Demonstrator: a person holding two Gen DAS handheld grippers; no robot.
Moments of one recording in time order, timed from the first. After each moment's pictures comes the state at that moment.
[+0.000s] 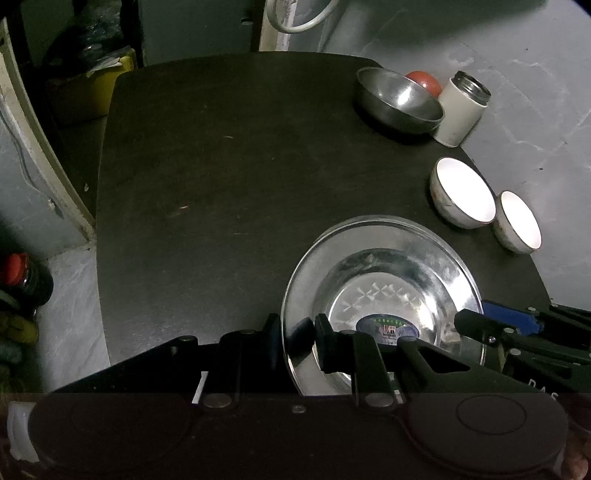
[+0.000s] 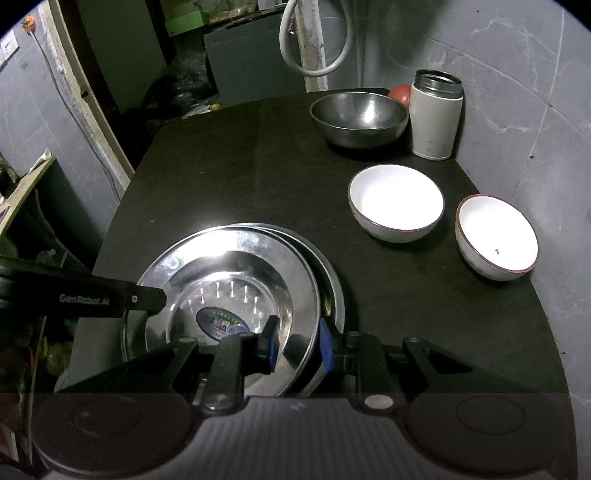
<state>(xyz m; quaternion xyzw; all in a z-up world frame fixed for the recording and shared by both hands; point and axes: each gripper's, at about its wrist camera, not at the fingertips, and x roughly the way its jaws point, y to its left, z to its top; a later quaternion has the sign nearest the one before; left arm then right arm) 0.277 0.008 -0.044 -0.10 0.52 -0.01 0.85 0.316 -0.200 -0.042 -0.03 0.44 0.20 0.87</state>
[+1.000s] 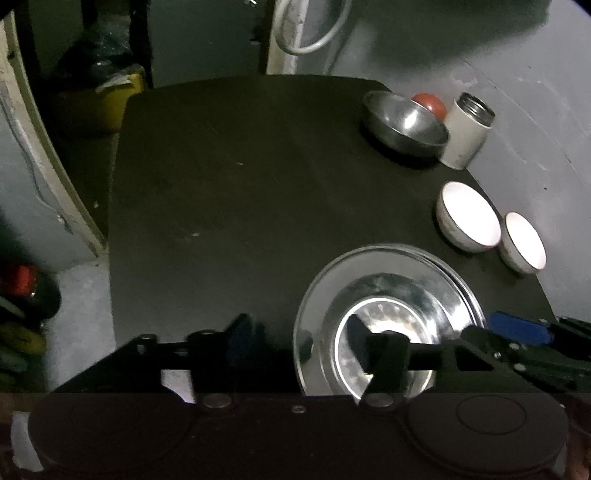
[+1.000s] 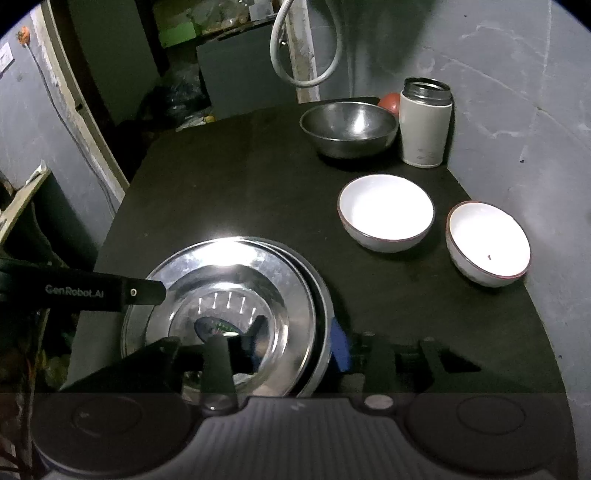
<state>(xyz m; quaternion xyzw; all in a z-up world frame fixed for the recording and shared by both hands) 0.278 0.013 -0.033 -0.09 0.49 0.01 0.87 0.312 -0.206 -0.038 -0.01 0.43 0.19 0.88</state>
